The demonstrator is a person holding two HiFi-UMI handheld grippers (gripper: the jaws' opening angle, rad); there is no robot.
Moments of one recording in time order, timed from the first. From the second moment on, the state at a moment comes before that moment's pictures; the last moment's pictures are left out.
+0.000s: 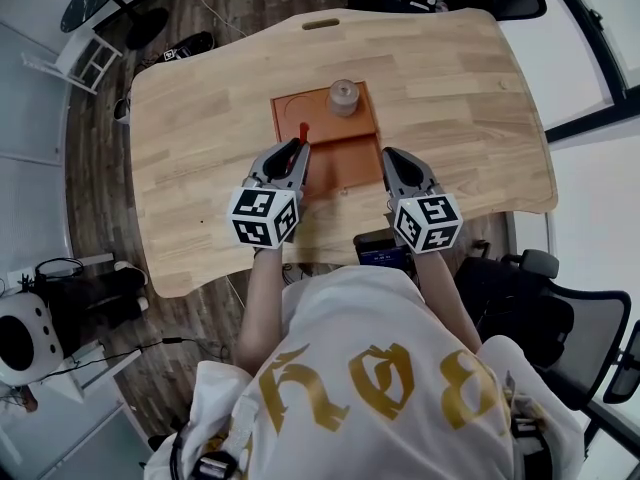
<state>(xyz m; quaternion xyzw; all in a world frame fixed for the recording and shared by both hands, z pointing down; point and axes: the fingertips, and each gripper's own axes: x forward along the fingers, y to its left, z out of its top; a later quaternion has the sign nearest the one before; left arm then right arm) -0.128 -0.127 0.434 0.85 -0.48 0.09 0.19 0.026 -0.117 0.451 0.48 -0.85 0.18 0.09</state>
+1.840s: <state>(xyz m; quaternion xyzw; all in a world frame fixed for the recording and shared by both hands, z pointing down) -0.080 -0.147 0.542 0.85 -0.39 0.22 0.26 0.036 -0.151 0.531 0.45 -0.85 0.24 0.17</state>
